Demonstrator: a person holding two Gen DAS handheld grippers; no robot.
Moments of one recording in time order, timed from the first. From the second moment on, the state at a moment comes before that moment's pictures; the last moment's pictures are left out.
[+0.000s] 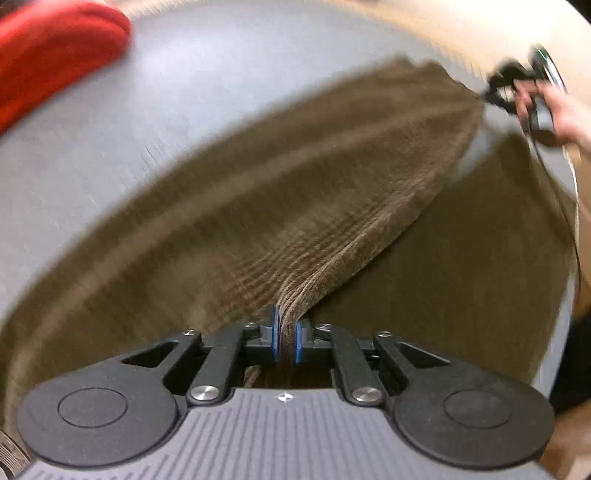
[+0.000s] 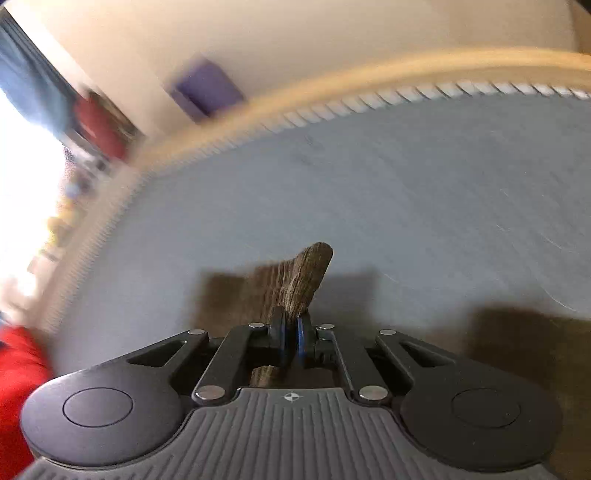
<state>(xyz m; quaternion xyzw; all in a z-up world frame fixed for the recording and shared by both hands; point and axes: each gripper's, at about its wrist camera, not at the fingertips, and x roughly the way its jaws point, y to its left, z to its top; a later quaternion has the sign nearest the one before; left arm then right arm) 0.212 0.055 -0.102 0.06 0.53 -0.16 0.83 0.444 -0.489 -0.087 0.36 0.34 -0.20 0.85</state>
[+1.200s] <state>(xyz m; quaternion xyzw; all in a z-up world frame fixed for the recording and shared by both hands) -0.002 0.259 -0.012 -0.13 0.51 0.05 0.85 0.215 -0.199 0.081 0.02 0.36 0.37 0.86</state>
